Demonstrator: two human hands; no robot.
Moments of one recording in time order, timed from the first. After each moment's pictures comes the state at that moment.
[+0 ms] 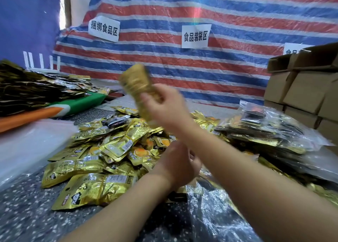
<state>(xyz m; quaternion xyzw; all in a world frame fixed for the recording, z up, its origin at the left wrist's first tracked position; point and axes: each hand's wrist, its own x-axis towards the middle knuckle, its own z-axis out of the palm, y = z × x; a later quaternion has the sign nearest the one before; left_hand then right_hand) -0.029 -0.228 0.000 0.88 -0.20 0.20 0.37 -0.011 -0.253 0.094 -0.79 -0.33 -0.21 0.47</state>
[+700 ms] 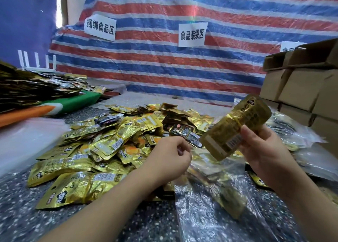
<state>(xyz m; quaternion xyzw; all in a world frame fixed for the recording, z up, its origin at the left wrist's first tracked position) -0.038 -0.230 0.007 0.85 -0.20 0.16 0.45 -0.042 -0.460 0.036 -0.63 -0.22 -0.13 0.73</state>
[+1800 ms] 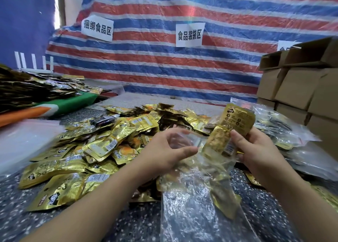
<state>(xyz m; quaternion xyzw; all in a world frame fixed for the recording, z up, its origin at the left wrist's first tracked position) -0.039 -0.224 0.017 0.76 -0.21 0.04 0.61 -0.034 -0.463 0.029 -0.71 -0.11 -0.15 0.67</state>
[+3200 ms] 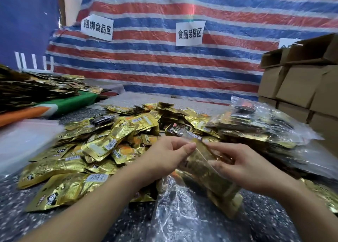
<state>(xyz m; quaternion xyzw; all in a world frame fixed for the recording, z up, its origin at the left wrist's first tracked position) -0.045 -0.234 0.016 0.75 -0.20 -0.03 0.63 -0.066 -0.445 0.039 -0.89 -0.29 -0.09 0.34</state>
